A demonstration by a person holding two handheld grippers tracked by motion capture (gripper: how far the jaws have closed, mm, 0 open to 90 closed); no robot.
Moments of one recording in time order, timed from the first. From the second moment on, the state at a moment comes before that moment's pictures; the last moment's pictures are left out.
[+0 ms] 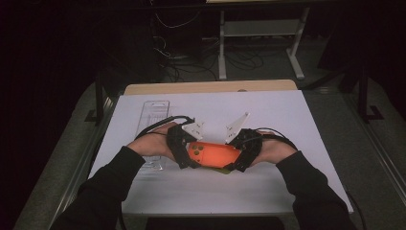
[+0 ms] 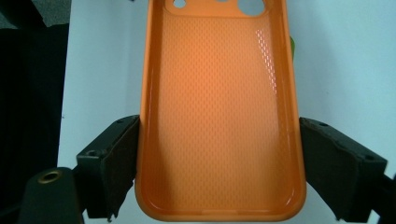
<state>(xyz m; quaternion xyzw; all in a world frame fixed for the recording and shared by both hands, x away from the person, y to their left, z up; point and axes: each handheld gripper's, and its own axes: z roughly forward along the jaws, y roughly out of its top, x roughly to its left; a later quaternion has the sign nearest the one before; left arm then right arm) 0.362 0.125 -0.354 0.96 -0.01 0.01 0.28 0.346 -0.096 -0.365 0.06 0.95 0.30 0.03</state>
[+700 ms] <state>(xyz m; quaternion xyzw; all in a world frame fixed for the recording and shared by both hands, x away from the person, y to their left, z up) 0.361 0.119 -0.368 0.96 -0.02 -0.01 0.26 0.343 -0.094 -0.362 0.06 0.95 0.30 0.02</state>
